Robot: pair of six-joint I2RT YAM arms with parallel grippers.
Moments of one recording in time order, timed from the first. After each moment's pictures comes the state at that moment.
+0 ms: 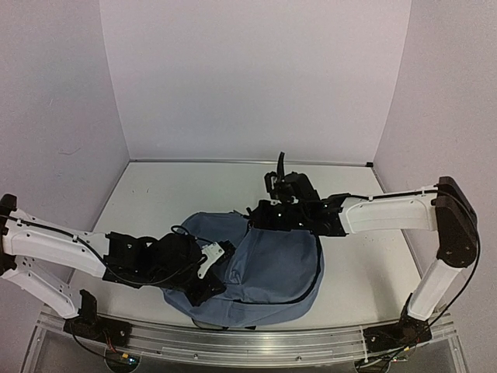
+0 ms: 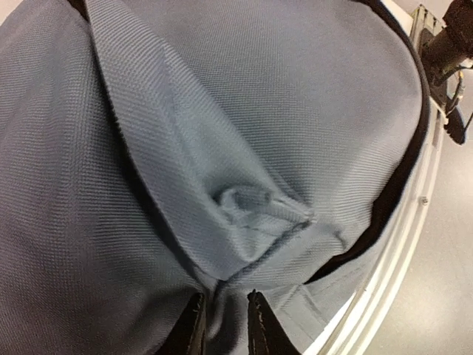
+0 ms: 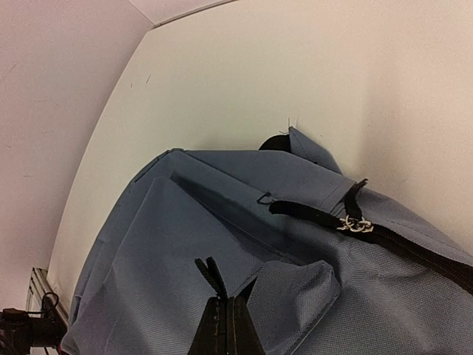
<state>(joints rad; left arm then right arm) -1.31 1.31 0.73 -0.23 -0.07 -0.35 0.92 1.74 1.14 0.00 0.09 0.72</state>
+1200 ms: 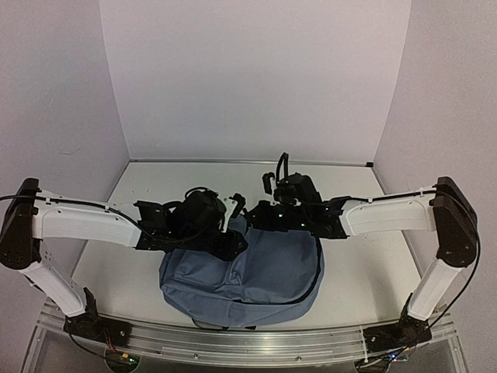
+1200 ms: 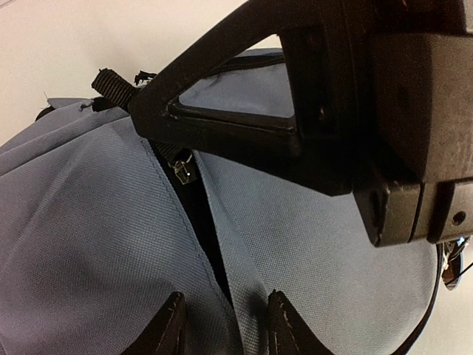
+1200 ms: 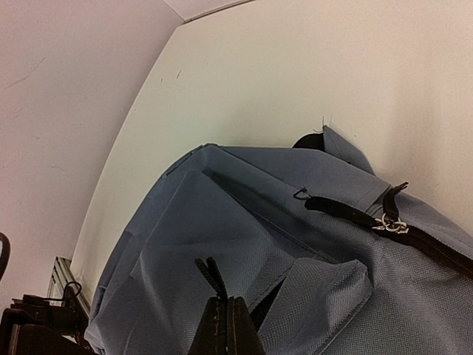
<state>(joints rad) -1.12 1.55 1.03 -0.21 -0.11 -0.50 0.91 1.74 1.10 0.11 -0.01 0.73</state>
